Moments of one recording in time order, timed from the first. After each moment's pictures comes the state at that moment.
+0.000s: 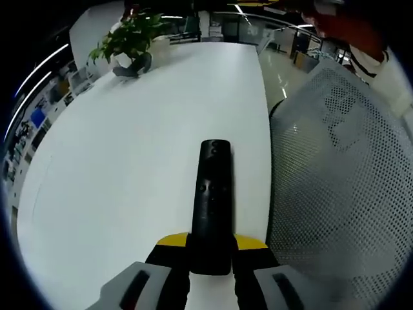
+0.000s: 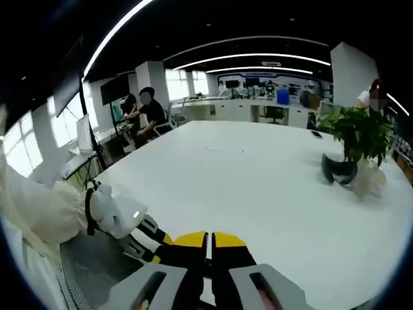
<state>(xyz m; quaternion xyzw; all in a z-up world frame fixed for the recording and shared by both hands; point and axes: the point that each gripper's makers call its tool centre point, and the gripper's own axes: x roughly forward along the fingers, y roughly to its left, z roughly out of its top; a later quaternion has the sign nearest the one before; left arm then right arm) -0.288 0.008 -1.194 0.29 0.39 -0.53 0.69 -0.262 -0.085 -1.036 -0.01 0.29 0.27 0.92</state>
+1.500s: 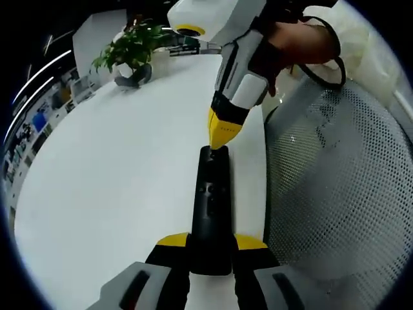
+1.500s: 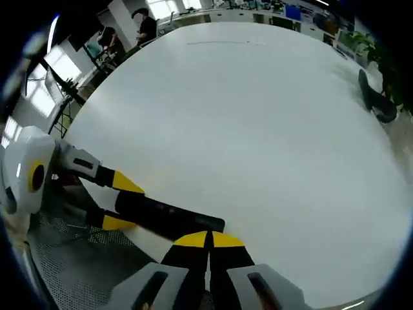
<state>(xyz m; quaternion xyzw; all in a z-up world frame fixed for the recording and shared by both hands) -0.289 0.007 -1.193 0.27 0.36 -0.55 0.70 -0.265 -0.079 -1.185 -0.05 0.58 0.26 0.77</state>
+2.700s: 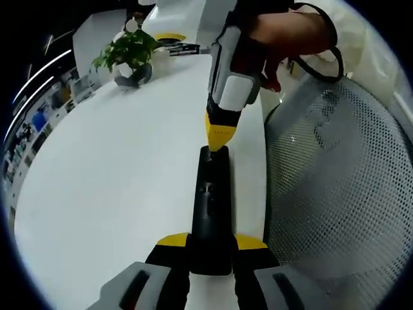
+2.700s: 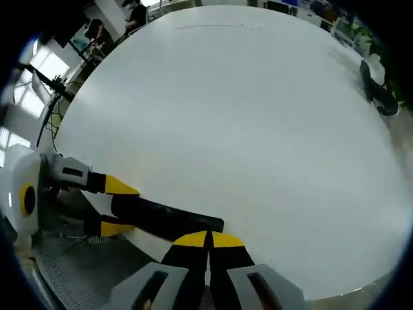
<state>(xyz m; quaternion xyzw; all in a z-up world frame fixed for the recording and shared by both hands) -0.289 0.007 -1.193 0.28 0.36 -0.55 0.70 -0.263 -0.081 -1.187 -0.05 0.63 0.23 0.74</state>
